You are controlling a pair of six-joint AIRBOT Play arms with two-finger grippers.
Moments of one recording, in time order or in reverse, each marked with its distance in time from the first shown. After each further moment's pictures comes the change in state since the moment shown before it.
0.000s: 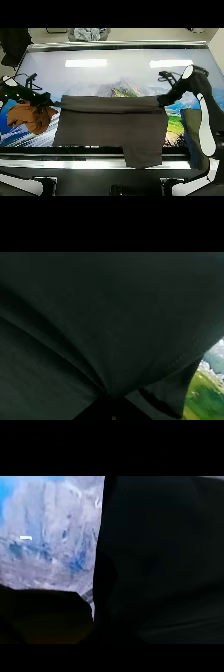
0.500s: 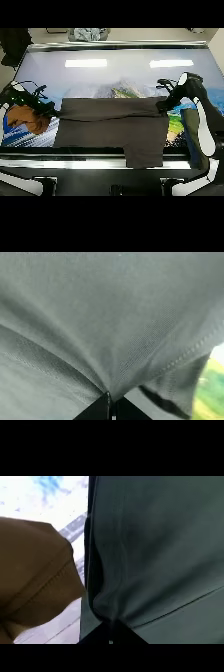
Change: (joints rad) left arm -0.022 -0.019 -0.075 0.018 -0.164 -0.020; right arm 0.008 0.000 -0.098 -0.032 -0.036 0.063
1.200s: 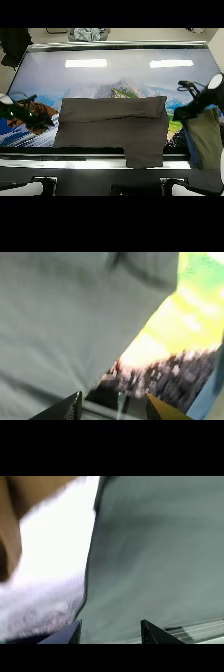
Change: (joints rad) left arm 0.079 0.326 -0.406 0.011 0.070 -0.025; right arm -0.178 0.346 -0.237 -0.005 0.138 -0.070
